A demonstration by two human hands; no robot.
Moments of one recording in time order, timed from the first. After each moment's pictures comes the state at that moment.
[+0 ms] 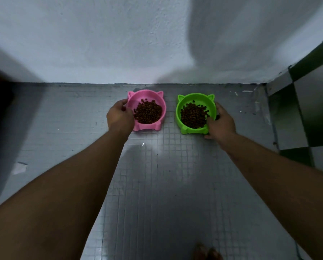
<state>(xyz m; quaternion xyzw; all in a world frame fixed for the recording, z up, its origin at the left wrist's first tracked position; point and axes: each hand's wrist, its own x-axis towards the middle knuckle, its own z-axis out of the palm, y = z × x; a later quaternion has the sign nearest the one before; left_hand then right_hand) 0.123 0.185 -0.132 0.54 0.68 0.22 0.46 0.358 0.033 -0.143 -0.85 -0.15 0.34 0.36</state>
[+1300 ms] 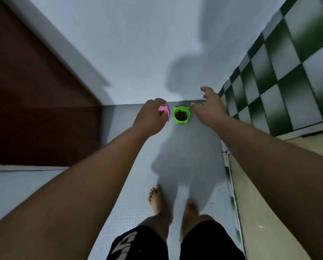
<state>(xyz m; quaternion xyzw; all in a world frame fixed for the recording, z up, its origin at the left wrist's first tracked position) 0.002 -0.016 0.487 0.81 0.45 0.05 0.37 0.187 -0.110 0.492 -0.86 -0.30 0.29 0.30</state>
